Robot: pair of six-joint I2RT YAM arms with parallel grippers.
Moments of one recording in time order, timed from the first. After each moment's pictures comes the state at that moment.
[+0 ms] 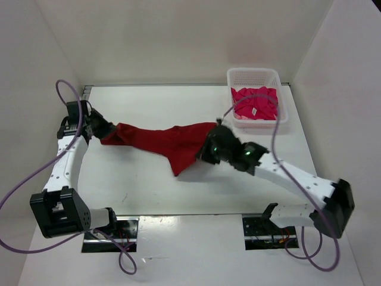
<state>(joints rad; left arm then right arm) 0.21 1.28 1.07 -0.55 0.22 -0.73 0.86 1.25 0.95 -0.48 0.11 1.04</state>
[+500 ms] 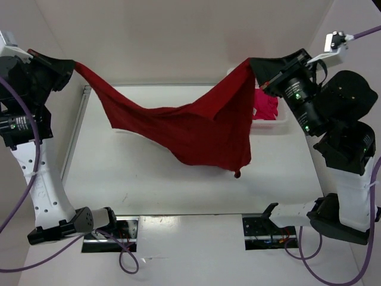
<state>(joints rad) 0.32 1.26 1.87 -0.68 0.29 -0.71 0.80 1.25 2.16 -0.75 0.43 0.67</state>
